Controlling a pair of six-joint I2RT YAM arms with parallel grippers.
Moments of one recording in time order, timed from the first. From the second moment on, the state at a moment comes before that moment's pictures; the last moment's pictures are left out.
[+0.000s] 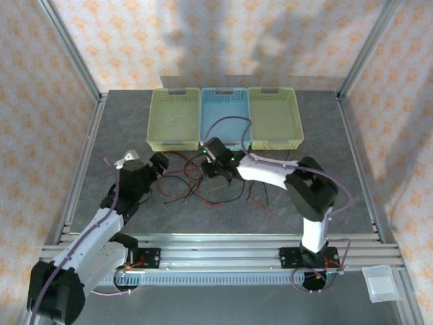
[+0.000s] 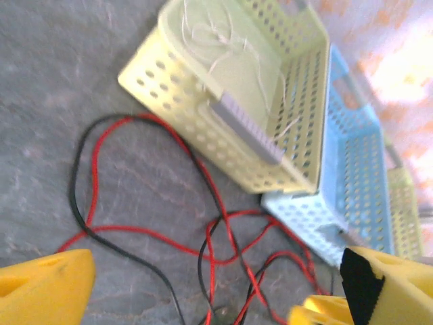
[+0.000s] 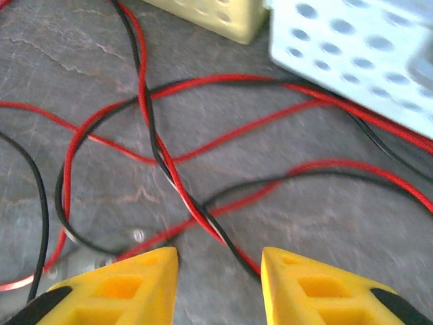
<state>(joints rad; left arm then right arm) -0.20 0.82 0.41 -0.09 -0.07 -0.99 0.84 1.90 1.29 -0.31 0.09 0.29</state>
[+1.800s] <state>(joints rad) -0.12 0.72 0.64 -0.32 -0.10 -0.85 0.85 2.06 1.75 -0.57 0.10 0.12</state>
